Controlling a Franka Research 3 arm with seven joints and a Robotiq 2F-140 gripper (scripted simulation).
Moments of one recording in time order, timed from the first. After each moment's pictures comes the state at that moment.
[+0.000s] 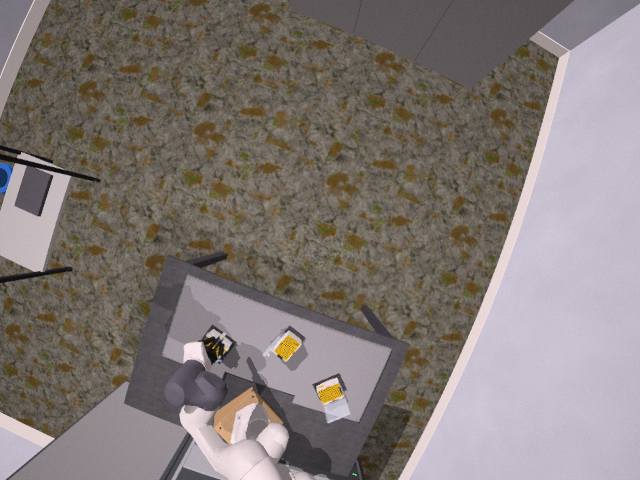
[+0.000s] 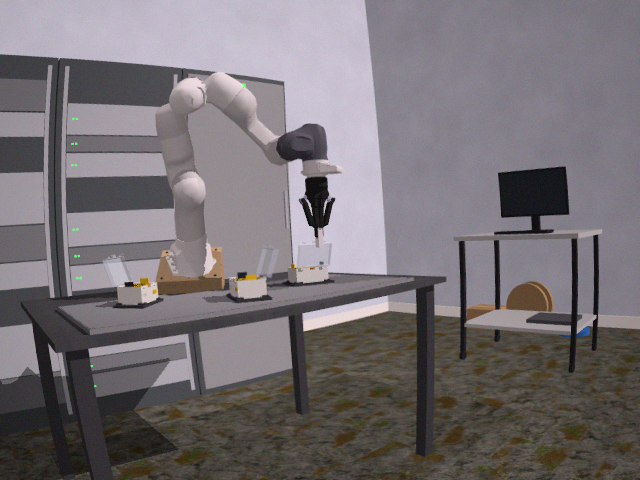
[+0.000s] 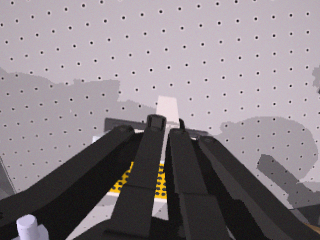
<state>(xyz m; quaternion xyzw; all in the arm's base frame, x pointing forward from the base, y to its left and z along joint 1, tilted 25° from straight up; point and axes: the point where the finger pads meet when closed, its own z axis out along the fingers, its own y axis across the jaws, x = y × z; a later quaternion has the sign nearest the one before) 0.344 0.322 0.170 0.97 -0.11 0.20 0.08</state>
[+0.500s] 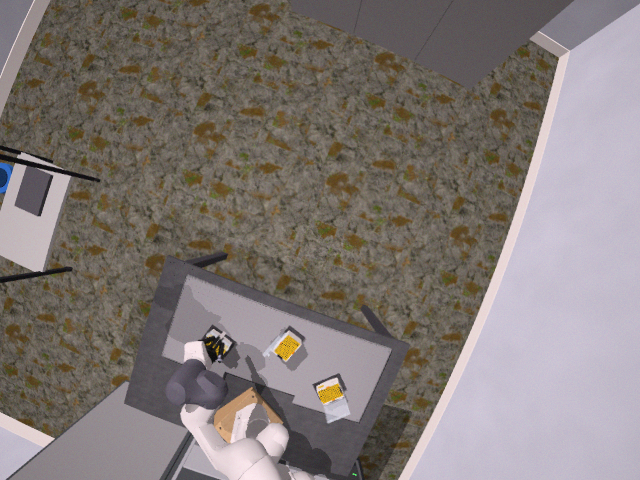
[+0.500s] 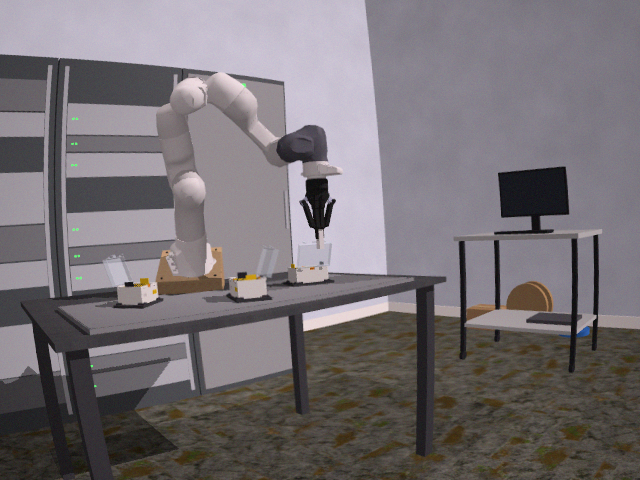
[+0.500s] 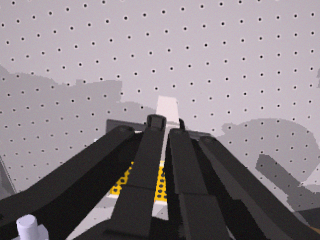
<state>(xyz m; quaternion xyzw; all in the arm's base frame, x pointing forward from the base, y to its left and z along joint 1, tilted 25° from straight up) 0.347 0.323 0.165 0.97 -0.11 0.20 0.08</state>
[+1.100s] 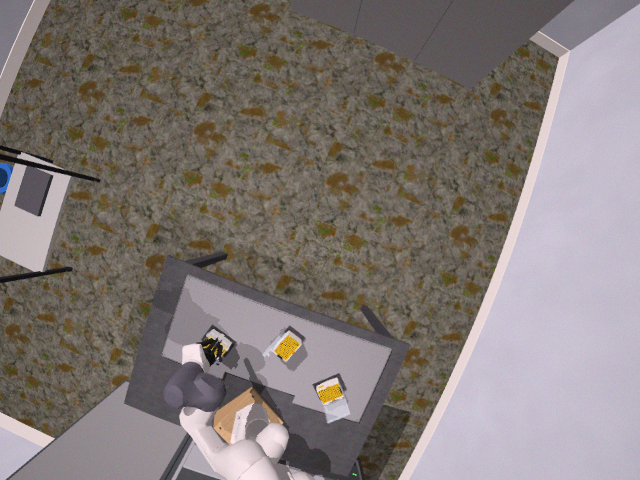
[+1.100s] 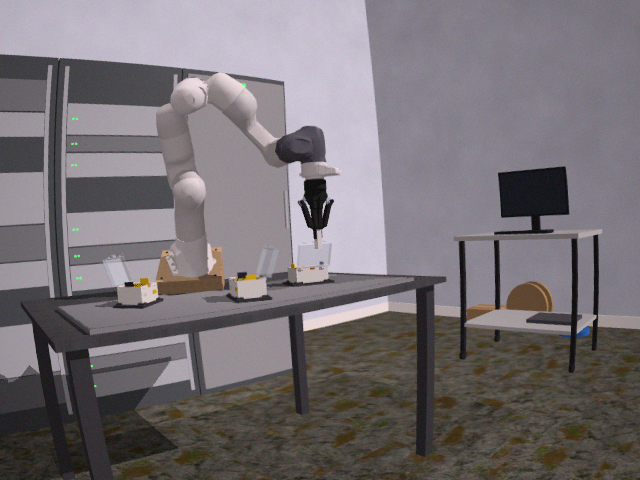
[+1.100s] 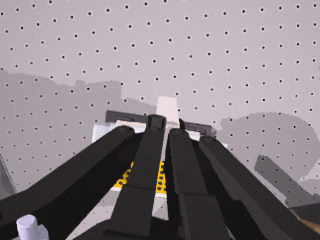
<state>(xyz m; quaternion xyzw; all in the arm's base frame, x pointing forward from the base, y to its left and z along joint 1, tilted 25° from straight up) 0.334 0.325 0.159 0.97 -0.11 0.20 0.08</state>
